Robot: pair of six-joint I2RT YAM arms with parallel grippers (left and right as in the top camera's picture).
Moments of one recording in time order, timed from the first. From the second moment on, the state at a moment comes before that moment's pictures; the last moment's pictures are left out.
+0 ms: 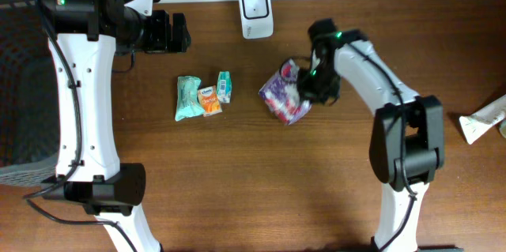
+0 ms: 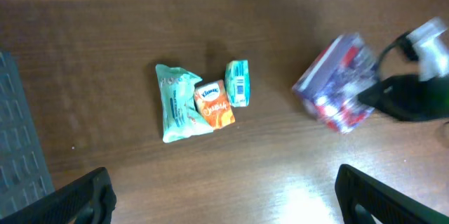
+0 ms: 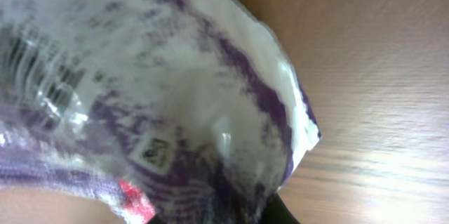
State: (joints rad) left arm -0.08 2.02 2.55 -1.66 0.21 -0.05; right arm 0.21 2.16 1.81 -1.15 -0.23 0.28
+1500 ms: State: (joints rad) left arm -0.08 2.02 2.55 -1.66 0.21 -0.05; right arm -0.18 2.16 1.35 -0.75 -0.88 0.35
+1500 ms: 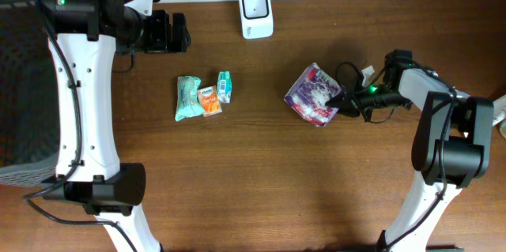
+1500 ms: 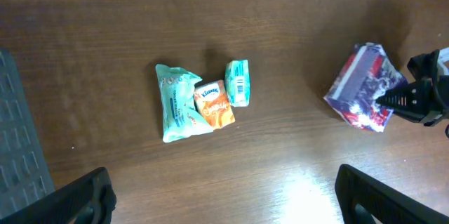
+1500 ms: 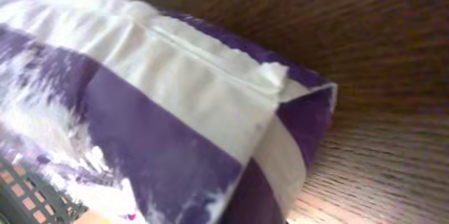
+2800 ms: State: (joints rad) left arm -0.08 2.02 2.55 -1.66 0.21 -0.05; right arm 0.36 2.15 1.88 -1.32 0.64 0.51
